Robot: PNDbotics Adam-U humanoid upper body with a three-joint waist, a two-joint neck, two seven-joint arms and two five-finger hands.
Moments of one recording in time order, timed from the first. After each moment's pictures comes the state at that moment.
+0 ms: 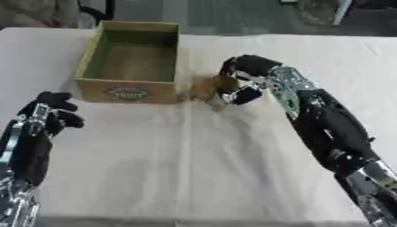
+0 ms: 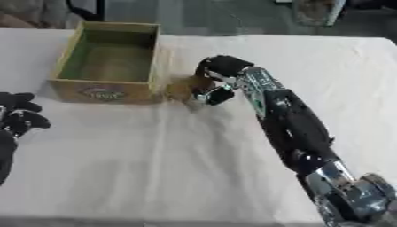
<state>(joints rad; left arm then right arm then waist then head) -0.16 0.18 -0.12 -1.84 0.13 0.09 0.01 -0.90 -0.25 0.13 -0.81 1.24 -0.48 0.18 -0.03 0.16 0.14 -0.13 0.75</state>
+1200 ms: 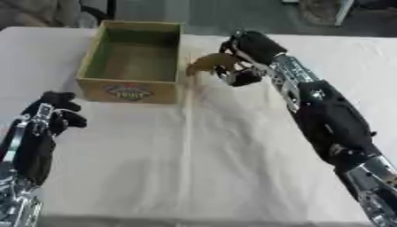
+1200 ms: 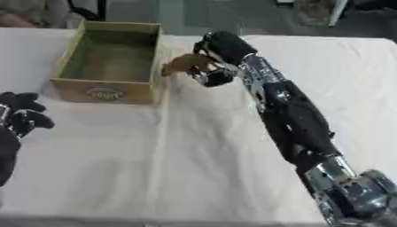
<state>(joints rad) -0.16 0.18 -0.12 -1.84 0.14 0.09 0.00 -0.96 -0.25 0.12 -0.87 1.22 -0.45 -0.09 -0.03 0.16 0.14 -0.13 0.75</state>
